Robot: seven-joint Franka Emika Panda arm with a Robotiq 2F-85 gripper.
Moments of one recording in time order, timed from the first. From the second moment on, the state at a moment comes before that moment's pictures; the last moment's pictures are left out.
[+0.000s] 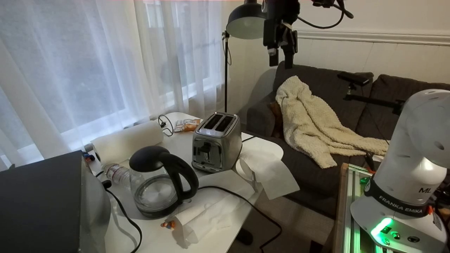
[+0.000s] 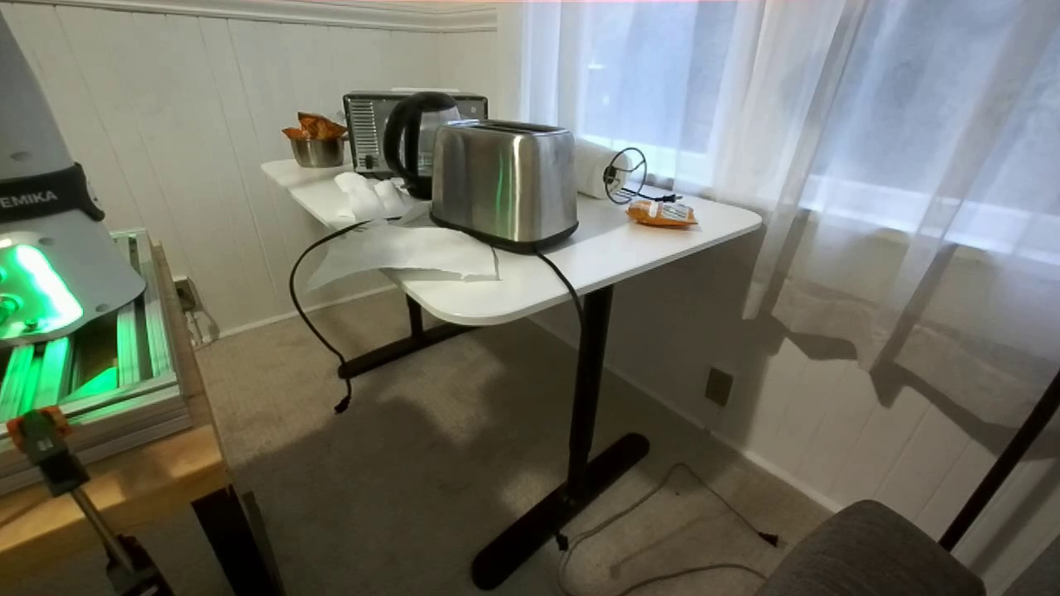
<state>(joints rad) -0.02 -0.46 -0.06 -2.14 0.22 1.44 0.12</state>
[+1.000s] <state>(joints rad) 0.00 -0.15 0.19 -1.95 0.12 1.68 0.72</state>
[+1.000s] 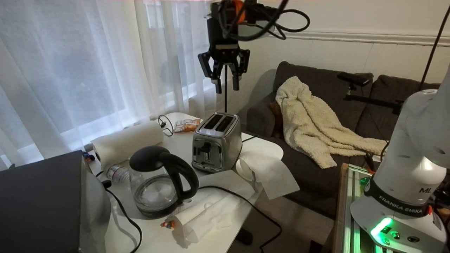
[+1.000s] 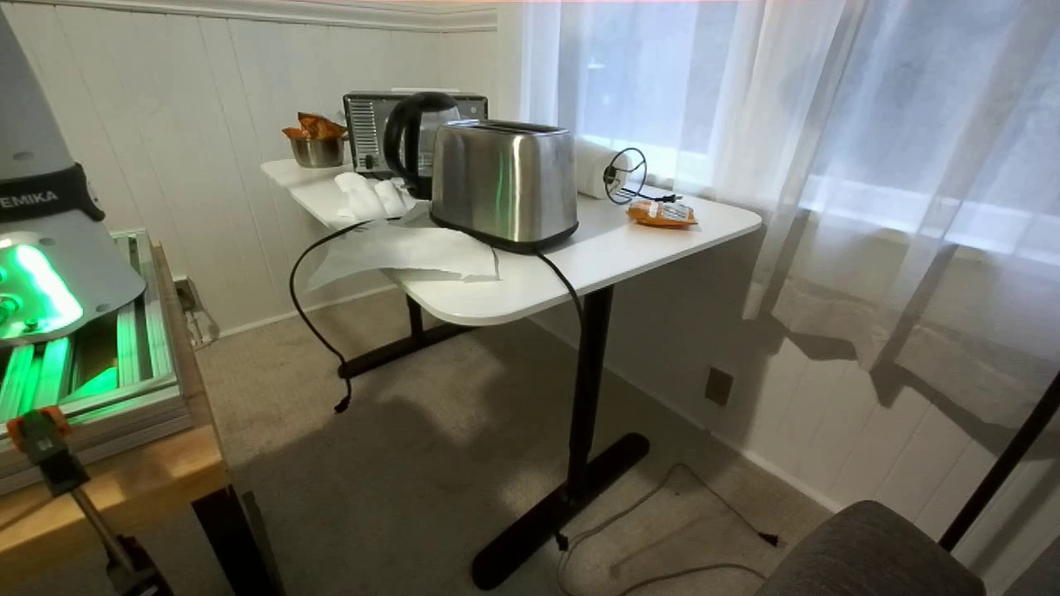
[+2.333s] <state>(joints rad) 0.11 0.10 0.16 -1.96 0.05 2.00 1.44</state>
